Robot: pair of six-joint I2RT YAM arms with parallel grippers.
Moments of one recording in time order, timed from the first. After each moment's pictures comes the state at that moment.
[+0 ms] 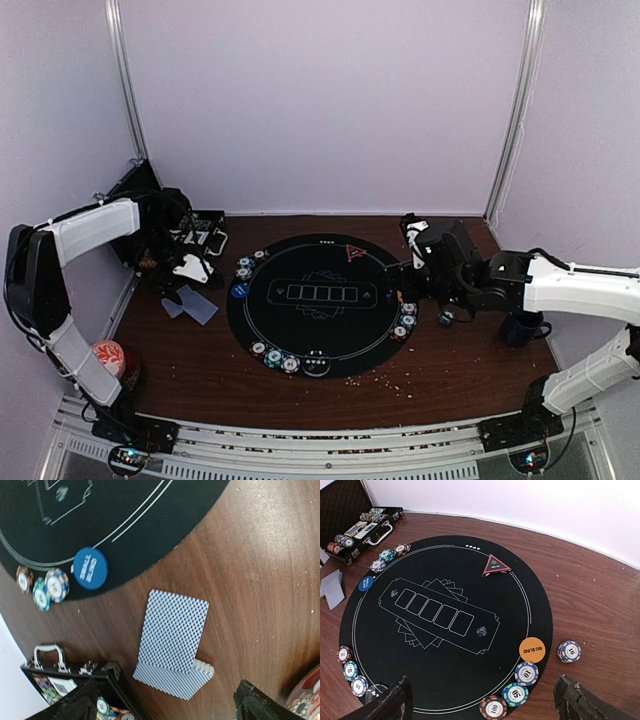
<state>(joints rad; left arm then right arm) -0.25 1.63 1.30 -1.03 0.04 1.65 0.93 1.28 0.95 -0.32 0.48 0.36</state>
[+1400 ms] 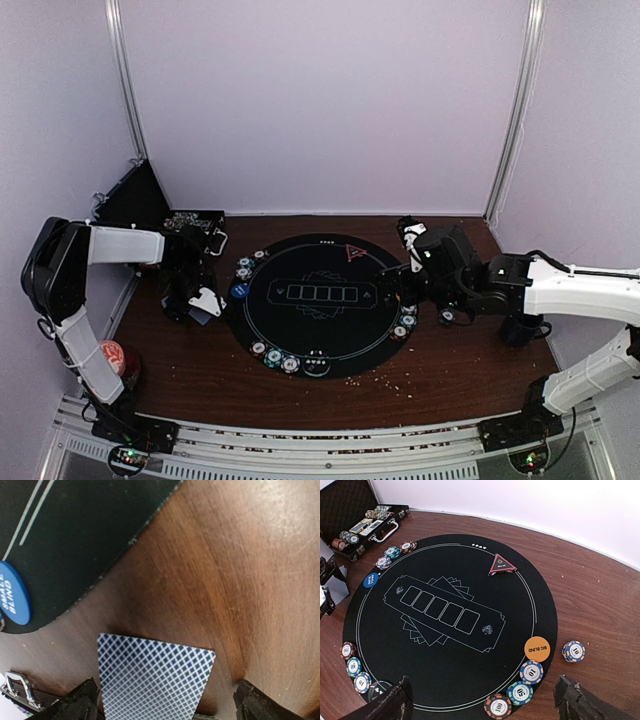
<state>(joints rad) -0.32 1.75 1.07 -0.69 -0.11 1.65 0.96 1.28 0.94 -0.31 0.48 0.36</state>
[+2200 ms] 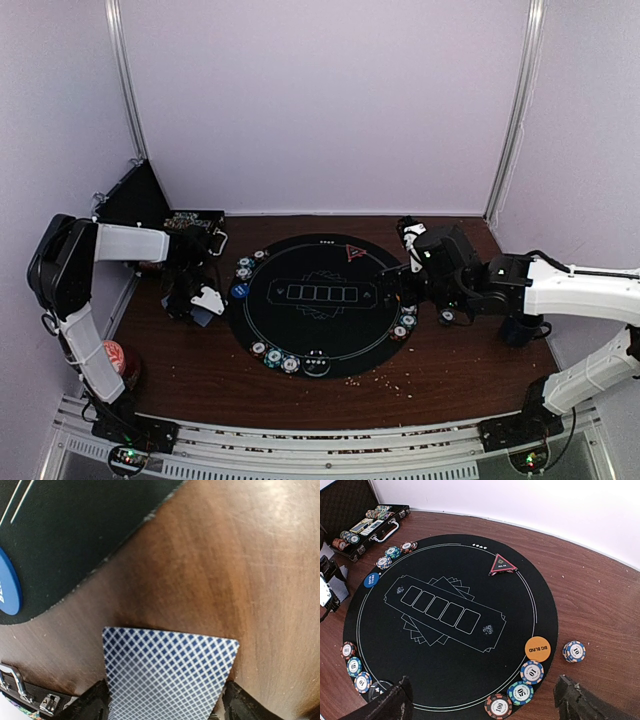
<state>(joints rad) -0.32 1.80 1.10 -0.71 -0.17 1.59 0.96 1.28 0.94 -0.31 0.48 0.36</state>
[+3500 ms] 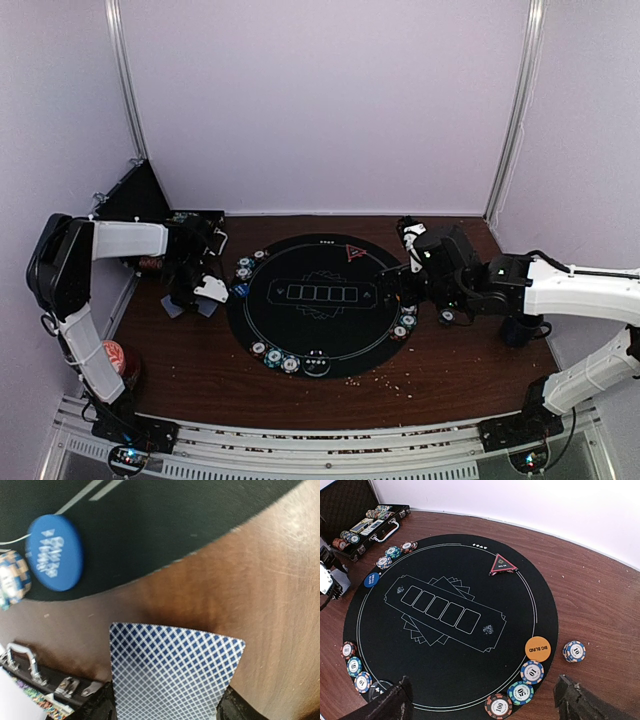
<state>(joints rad) -0.32 1.79 1.15 -0.71 -0.16 1.50 0.96 1.28 0.94 -0.31 0.48 0.36</state>
